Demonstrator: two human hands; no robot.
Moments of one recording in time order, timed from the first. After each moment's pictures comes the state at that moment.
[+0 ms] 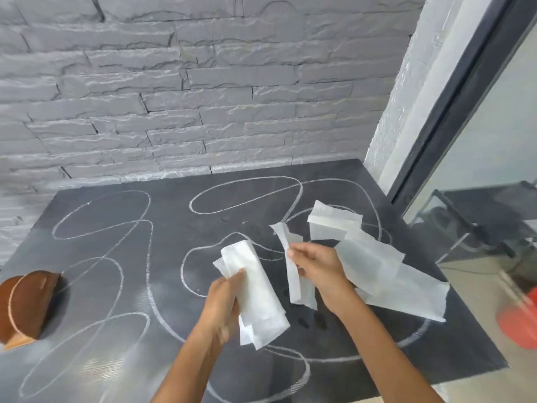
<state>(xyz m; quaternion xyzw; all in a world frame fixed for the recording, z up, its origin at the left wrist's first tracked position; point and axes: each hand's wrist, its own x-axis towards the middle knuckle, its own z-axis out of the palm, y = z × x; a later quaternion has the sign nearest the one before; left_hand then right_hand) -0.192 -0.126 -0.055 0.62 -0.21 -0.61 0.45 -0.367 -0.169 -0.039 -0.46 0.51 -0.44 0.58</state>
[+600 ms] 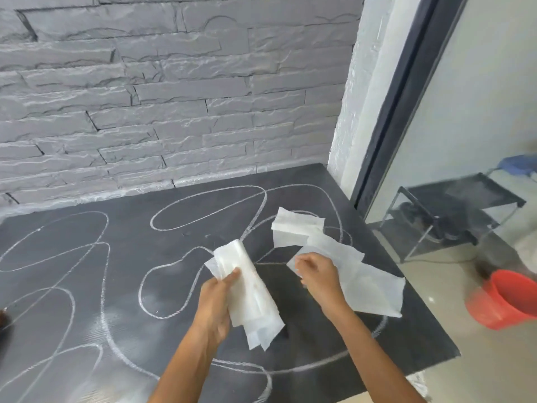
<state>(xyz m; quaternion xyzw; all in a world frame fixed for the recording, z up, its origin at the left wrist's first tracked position) -0.264 -0.148 -0.040 0.59 -0.21 -0.62 0.47 -0.447 -0.181 -0.069 -0.48 0.67 -0.39 0.42</state>
